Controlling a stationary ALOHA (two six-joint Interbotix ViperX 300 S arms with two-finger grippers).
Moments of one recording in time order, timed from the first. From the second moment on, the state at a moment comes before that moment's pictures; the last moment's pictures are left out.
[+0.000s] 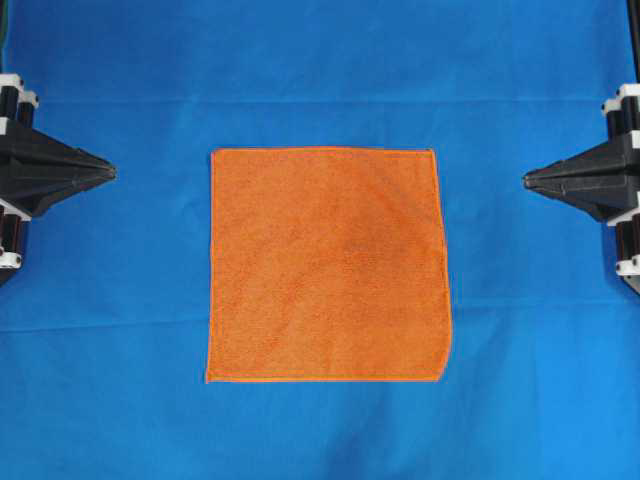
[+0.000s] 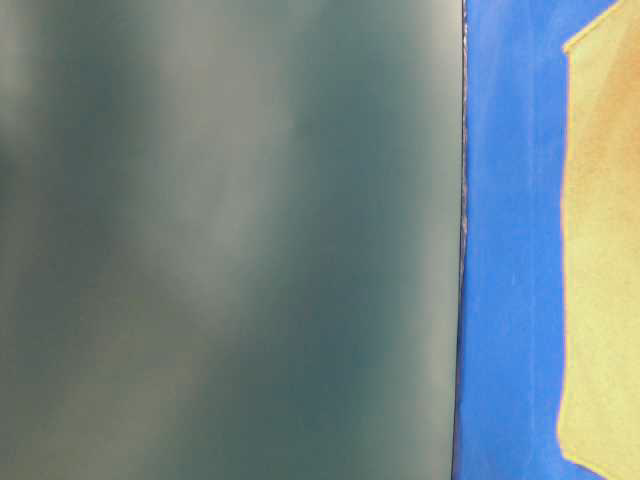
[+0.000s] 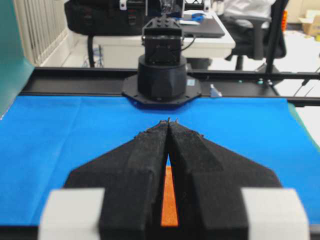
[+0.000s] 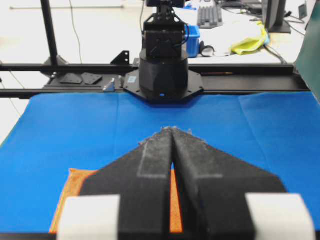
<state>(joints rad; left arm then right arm) 0.00 -0.97 1.18 0.00 -0.29 0.00 0.00 -0.96 1.18 0.00 -0.29 0.00</state>
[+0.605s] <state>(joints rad) 0.15 -0.69 1.18 -0.03 -0.28 -0.06 -0.22 -0.77 1.16 0.02 -0.17 0.05</state>
